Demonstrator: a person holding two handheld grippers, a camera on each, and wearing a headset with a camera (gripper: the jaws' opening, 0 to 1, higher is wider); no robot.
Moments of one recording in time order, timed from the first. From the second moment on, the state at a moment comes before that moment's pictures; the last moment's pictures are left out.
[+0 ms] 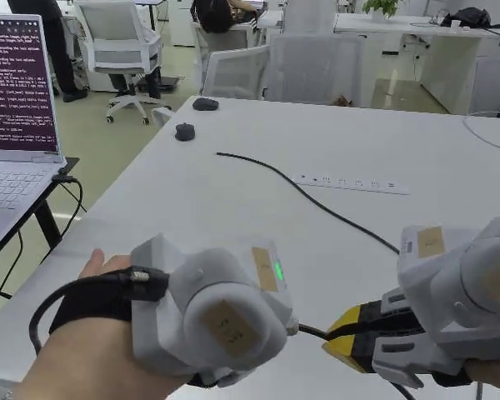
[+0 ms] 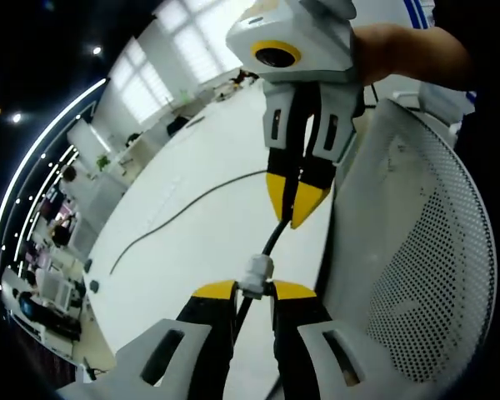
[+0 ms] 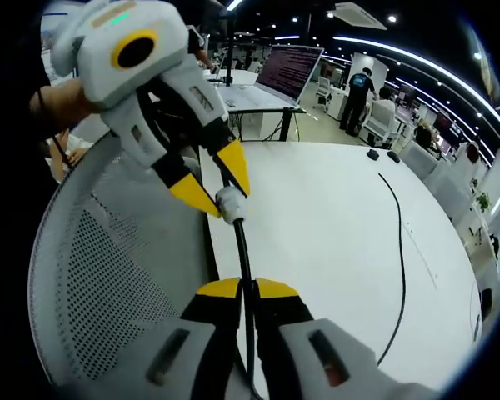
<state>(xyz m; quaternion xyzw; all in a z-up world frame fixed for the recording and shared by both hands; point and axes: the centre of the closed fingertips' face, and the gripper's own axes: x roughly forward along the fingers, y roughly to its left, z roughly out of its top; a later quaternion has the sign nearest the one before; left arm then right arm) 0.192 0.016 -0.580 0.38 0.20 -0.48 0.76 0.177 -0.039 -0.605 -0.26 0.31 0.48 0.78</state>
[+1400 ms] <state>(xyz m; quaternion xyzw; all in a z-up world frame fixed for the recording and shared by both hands) 0.194 0.010 -0.574 0.37 0.19 -0.49 0.76 0.188 0.009 -0.587 -0.35 0.25 0.48 0.77</state>
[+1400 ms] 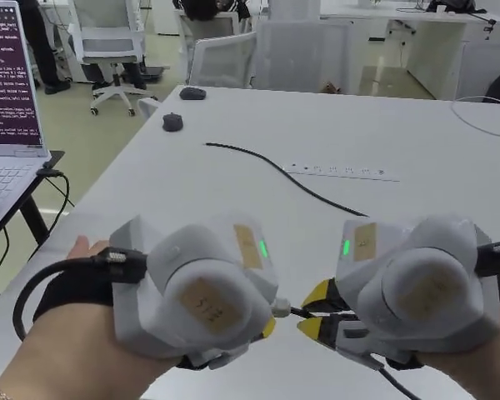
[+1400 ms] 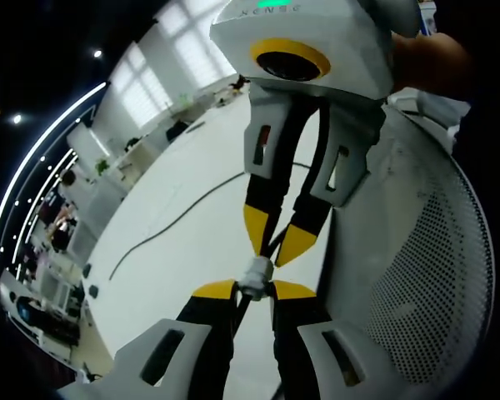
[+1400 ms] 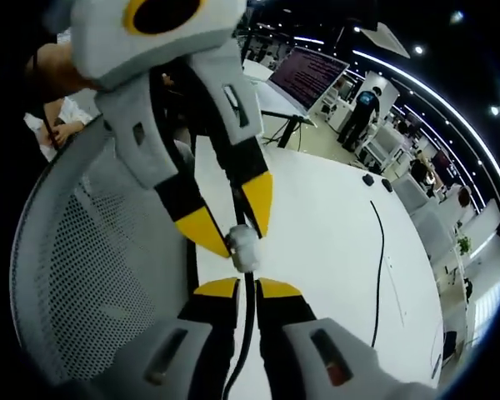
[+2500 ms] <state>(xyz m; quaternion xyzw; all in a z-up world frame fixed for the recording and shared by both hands) 0.194 0.020 -0.574 0.38 0.20 -0.49 0.76 0.192 -0.099 -0.643 -0.36 0.35 0.40 0.76</state>
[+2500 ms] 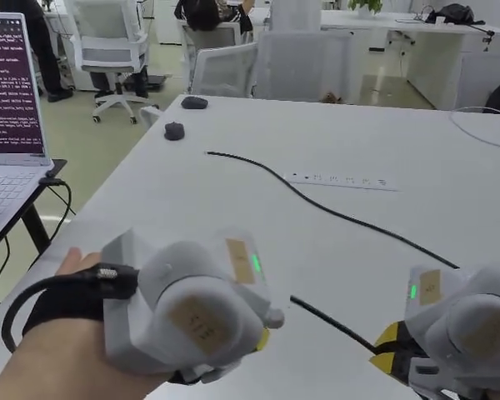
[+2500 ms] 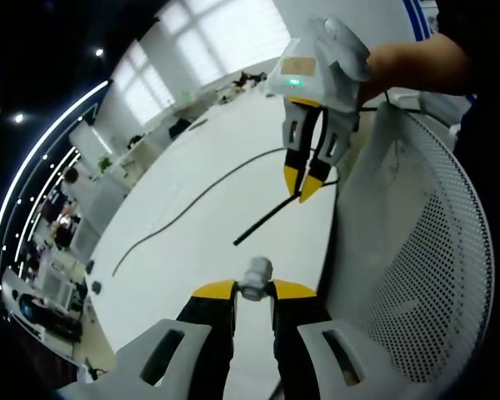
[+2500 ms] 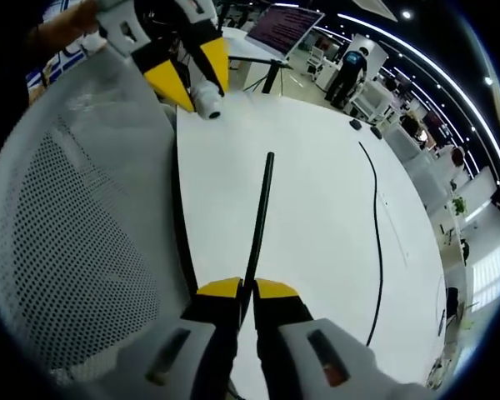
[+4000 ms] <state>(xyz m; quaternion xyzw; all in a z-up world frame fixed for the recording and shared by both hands) 0.250 -0.010 -0.628 0.37 0.26 -0.57 0.69 0.207 -0.222 -0.633 -0.06 0.31 0.23 0.92</state>
